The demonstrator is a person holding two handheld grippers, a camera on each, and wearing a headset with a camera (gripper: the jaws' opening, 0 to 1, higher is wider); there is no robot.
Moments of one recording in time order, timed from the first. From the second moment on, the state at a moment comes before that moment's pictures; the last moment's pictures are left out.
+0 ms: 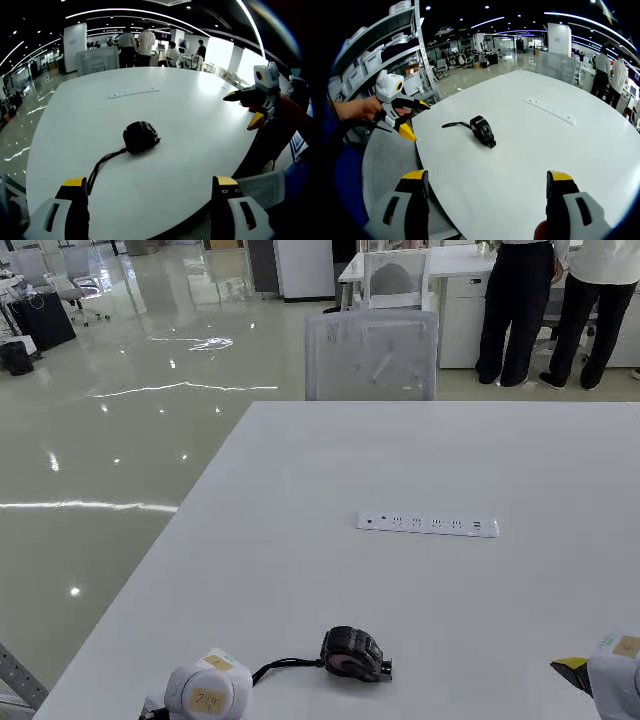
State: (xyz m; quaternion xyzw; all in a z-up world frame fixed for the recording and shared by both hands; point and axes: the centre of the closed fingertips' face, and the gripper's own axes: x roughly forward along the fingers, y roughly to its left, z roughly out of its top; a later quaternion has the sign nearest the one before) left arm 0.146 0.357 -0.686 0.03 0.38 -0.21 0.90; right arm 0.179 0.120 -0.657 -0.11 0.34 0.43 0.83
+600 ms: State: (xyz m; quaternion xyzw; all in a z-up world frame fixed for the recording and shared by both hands) left arm 0.133 0.370 -0.664 0.05 0.38 -0.22 0.90; right arm 0.155 0.086 -0.648 -0.10 0.36 0.40 0.84
